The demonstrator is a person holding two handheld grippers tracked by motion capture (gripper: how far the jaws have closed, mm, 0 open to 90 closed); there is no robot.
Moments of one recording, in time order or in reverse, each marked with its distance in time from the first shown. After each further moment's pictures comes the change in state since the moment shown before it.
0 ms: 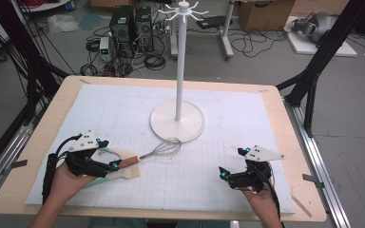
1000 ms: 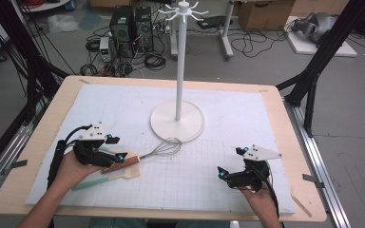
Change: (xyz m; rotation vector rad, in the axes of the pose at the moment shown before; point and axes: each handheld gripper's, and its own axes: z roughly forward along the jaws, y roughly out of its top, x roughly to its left) left arm 0.011 0.024 0.018 0.049 -0.101 0.065; right arm 0.000 0.001 0.004 0.005 0.017 -0.002
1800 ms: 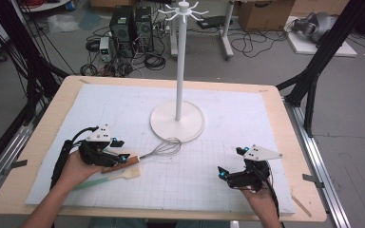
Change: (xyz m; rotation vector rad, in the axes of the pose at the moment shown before) left arm 0.002 -0.005 0.015 0.051 -0.015 0.026; right arm 0.000 0.000 -0.001 -0.005 -0.004 -0.003
